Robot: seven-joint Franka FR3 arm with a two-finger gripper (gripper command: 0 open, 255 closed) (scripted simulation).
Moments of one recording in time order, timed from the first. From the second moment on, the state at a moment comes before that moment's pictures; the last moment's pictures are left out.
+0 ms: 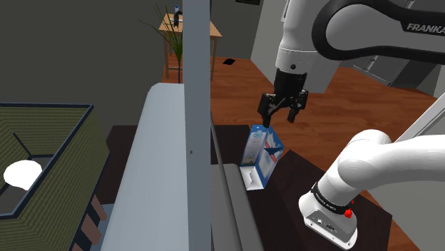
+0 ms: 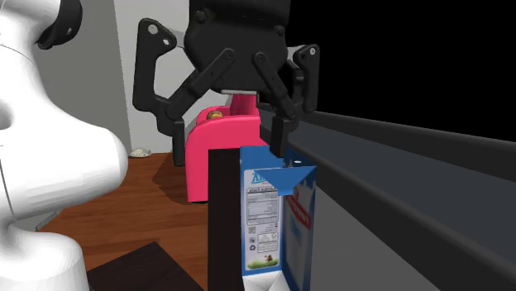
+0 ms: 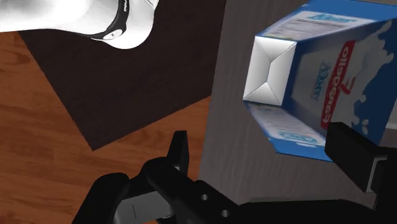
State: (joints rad) arm -0.02 -0.87 0.36 -2.49 0.31 1.52 0.59
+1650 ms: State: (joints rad) arm -0.03 -0.83 0.51 -2.53 0.42 1.67 0.77
